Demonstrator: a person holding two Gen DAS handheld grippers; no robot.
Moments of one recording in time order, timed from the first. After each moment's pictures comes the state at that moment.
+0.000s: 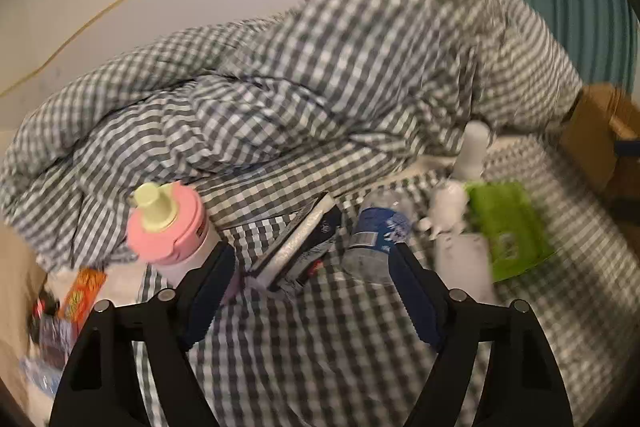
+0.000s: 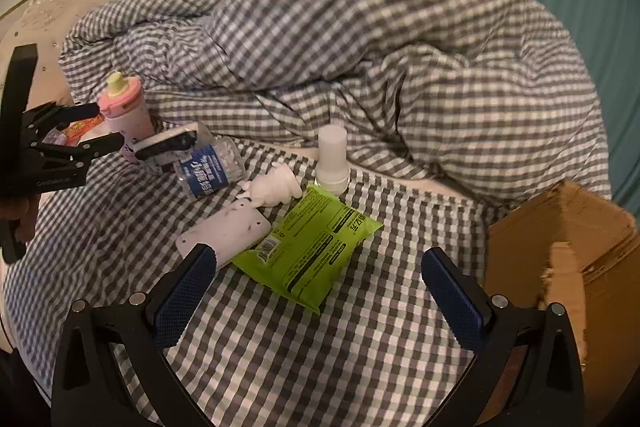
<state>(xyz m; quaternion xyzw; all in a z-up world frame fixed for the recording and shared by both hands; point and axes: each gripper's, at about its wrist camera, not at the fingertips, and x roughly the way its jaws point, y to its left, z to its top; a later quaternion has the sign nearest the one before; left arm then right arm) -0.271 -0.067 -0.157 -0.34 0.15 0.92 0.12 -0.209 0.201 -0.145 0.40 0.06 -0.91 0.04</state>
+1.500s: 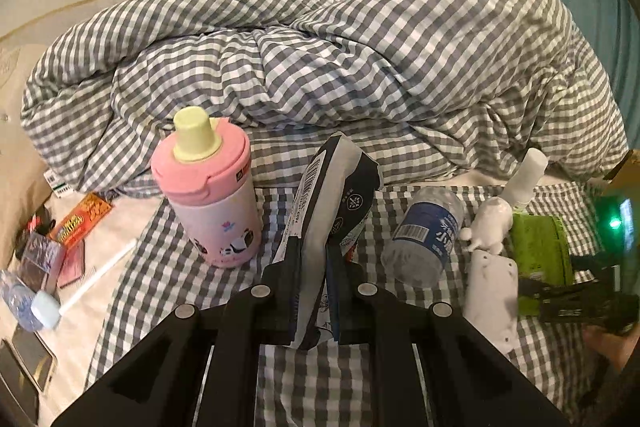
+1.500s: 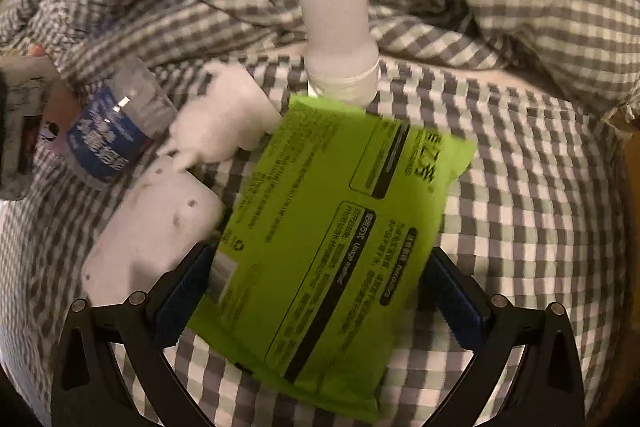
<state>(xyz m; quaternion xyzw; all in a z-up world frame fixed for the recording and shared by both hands) -0.276 -0.100 -0.185 -0.36 0.03 0.93 0.03 -0.311 0.190 -0.284 0.52 -0.02 -0.86 0.00</state>
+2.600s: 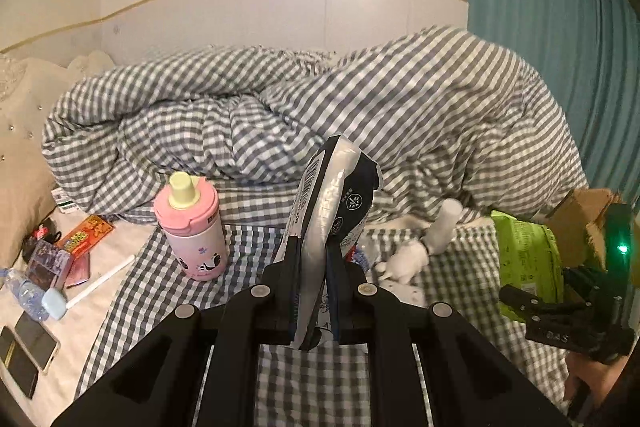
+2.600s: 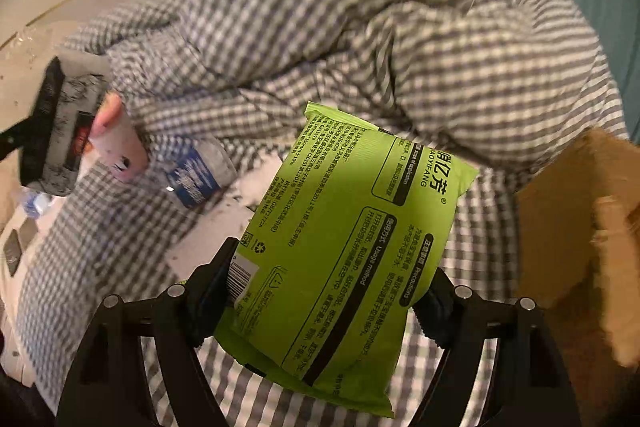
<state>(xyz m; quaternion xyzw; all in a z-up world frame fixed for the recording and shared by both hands) -0.208 -0.052 -0.099 -0.30 0.00 0.95 0.05 -0.218 0.218 -0.166 0.40 -0.01 -0.92 0.04</state>
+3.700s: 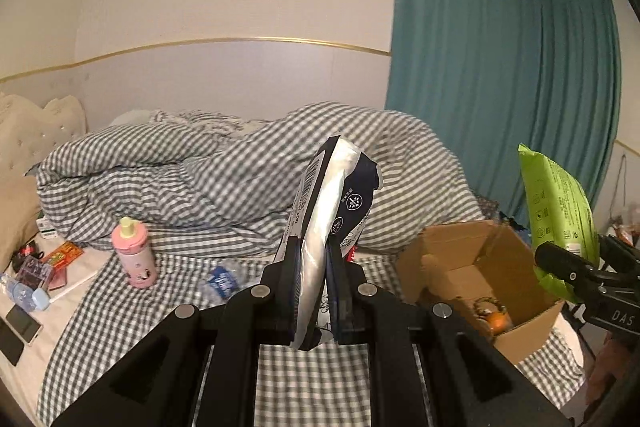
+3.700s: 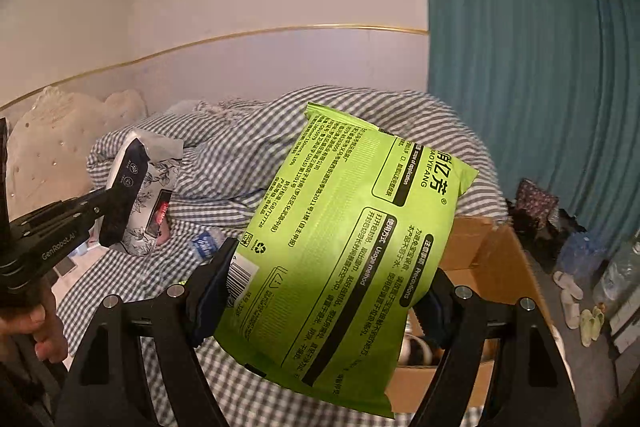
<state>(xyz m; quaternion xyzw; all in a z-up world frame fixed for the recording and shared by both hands) -0.051 0.082 0.010 -0.22 -0.02 0.97 0.14 0.011 0.307 0.024 0.23 -0.01 -0.97 -0.02</state>
